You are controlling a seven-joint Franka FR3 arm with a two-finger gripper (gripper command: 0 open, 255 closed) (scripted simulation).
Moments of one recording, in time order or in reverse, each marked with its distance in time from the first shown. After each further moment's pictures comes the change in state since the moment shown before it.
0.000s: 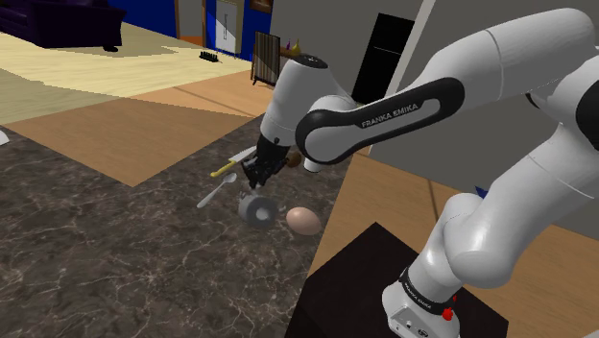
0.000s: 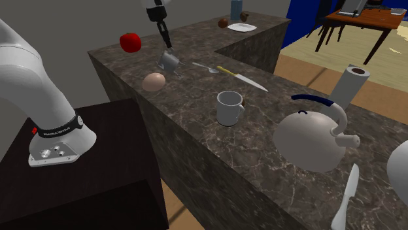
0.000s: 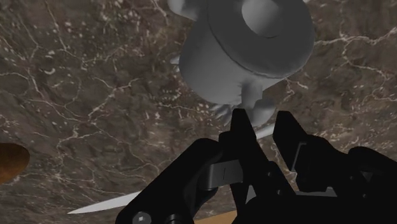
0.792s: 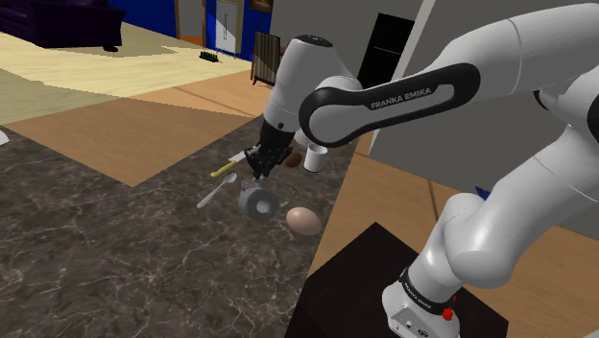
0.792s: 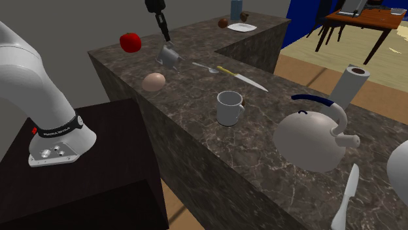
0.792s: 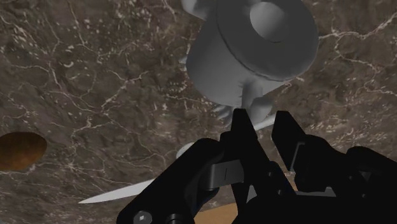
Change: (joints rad) arm 0.003 -0.043 -0.011 0.052 0.015 -0.115 -0.017
